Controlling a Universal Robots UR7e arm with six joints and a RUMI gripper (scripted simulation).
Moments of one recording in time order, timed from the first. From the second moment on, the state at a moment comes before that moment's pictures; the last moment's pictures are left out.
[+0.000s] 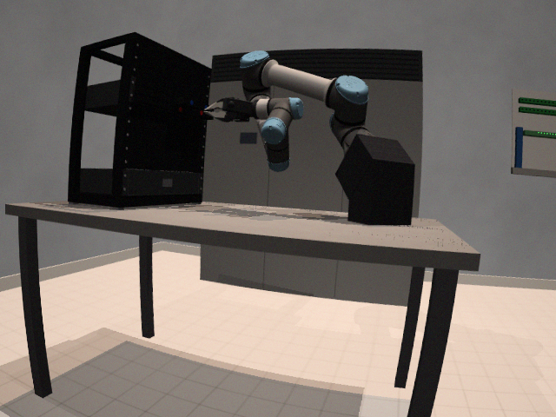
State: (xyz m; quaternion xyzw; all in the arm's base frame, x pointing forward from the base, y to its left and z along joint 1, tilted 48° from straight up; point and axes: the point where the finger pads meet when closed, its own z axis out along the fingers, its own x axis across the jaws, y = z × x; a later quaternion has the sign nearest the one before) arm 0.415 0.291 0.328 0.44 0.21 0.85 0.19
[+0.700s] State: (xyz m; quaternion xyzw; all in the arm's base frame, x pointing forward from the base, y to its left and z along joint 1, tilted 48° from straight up) arm 0.407 0.281 0.330 0.44 0.21 0.85 0.19
